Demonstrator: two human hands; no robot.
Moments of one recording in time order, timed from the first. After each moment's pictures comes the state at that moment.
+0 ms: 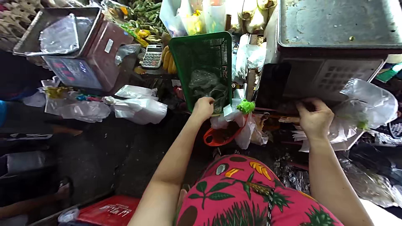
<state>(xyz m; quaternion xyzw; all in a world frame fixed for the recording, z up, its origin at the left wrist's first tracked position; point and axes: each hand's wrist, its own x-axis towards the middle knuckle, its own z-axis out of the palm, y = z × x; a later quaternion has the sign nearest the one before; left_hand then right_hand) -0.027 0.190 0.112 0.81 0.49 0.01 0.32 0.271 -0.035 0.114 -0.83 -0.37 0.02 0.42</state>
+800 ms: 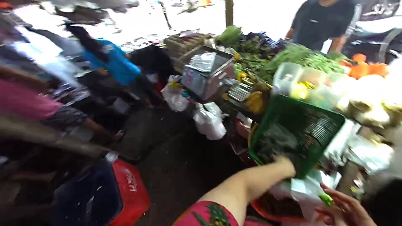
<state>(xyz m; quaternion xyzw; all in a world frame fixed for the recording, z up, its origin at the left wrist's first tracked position) 0.036 0.202 0.093 0.77 0.50 -0.21 0.34 0.127 0.028 0.172 -0.54 -0.60 0.34 0.49</state>
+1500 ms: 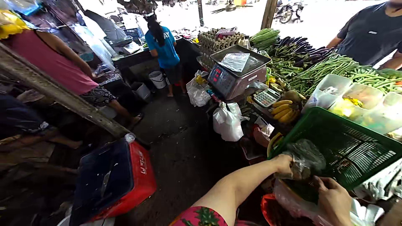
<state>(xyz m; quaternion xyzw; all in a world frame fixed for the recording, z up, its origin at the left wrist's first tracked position) -0.081 0.249 0.050 0.77 0.43 0.12 0.45 0.107 0.164 0.060 -0.73 -0.55 0.25 0.31</state>
